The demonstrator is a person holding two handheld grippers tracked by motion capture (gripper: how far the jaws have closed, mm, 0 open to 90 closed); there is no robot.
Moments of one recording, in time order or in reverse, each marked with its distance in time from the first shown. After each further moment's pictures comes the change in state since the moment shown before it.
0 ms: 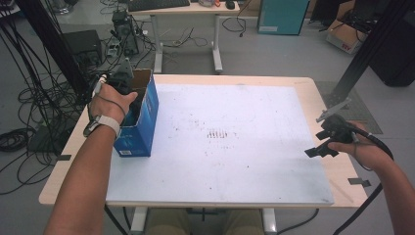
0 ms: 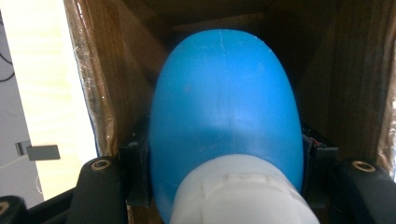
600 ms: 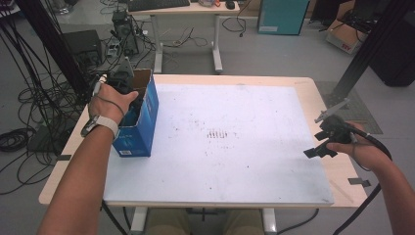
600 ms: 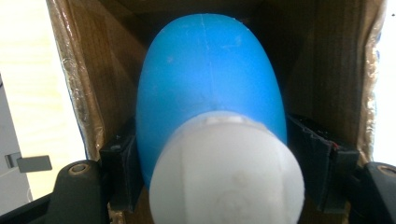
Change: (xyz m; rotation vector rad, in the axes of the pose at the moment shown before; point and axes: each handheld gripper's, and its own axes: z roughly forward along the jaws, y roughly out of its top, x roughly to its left) left arm 0.002 -0.001 -0.002 -0.027 -0.048 0.027; right arm 0.002 0.002 0.003 0.006 0.006 -0.003
